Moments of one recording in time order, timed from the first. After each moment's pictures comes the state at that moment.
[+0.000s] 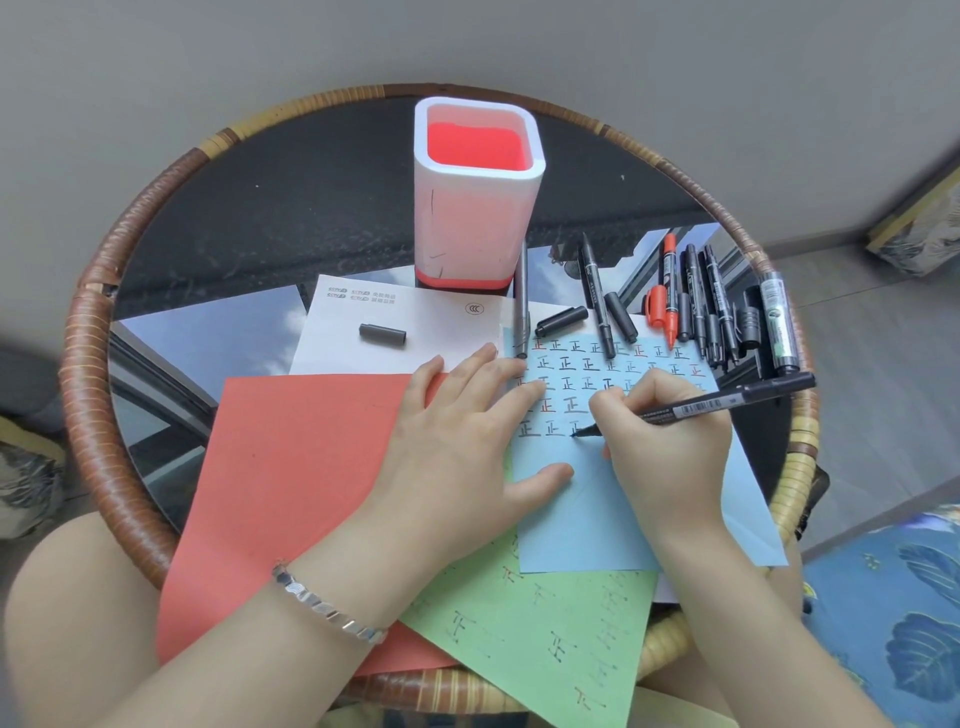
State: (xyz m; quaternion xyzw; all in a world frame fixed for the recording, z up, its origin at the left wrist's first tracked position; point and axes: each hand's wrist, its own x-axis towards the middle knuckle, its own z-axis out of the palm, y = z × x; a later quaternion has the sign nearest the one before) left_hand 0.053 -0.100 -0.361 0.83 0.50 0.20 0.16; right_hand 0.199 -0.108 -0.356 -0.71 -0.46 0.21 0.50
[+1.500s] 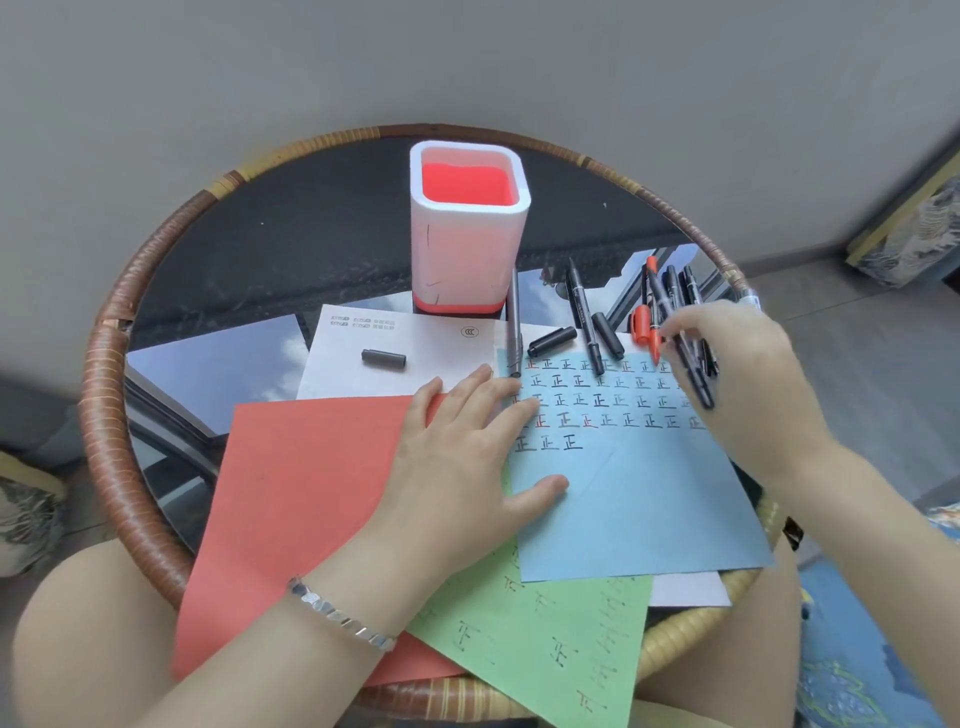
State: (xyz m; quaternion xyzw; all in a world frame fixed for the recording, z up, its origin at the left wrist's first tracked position) left_hand 0.052 -0.101 -0.357 0.83 0.50 0.18 0.16; right_hand 0.276 -0.084 -0.319 -0.62 -0.75 -0.04 0.24
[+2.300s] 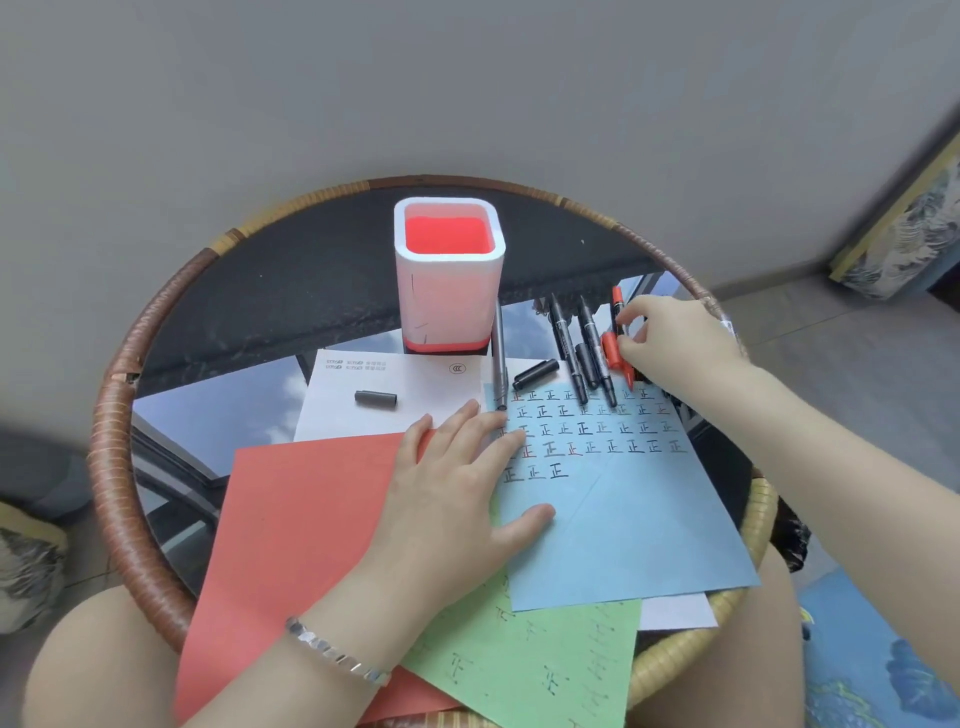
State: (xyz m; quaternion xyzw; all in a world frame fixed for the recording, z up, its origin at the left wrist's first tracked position) left_hand 0.051 -0.102 -0.355 0.83 0.51 0.16 0.15; right_hand 0.272 -0.014 -0.310 -0.77 -0.63 0.05 0.10
